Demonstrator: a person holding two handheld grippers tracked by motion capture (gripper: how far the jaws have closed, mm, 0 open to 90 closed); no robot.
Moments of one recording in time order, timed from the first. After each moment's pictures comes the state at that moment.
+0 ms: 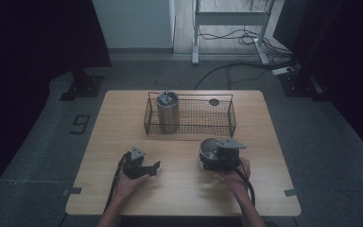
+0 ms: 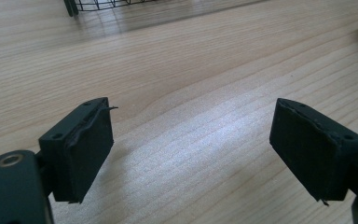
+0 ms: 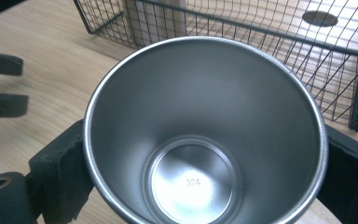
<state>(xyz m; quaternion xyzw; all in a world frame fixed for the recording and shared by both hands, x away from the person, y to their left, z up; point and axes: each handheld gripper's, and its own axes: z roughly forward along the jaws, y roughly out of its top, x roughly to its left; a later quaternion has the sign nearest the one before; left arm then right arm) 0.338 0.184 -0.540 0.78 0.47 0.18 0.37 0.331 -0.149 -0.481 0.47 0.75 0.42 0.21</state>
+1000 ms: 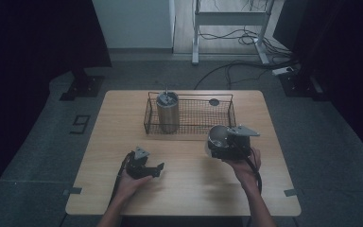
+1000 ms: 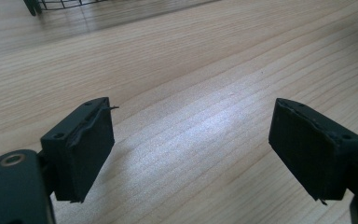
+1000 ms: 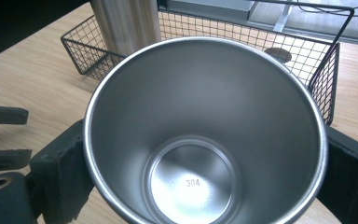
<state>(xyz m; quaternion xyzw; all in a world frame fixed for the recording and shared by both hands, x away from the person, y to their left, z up) 0.337 0.174 -0.535 0.79 0.46 0.15 0.37 0.340 -0.170 -0.428 0.48 0.73 0.43 0.23</state>
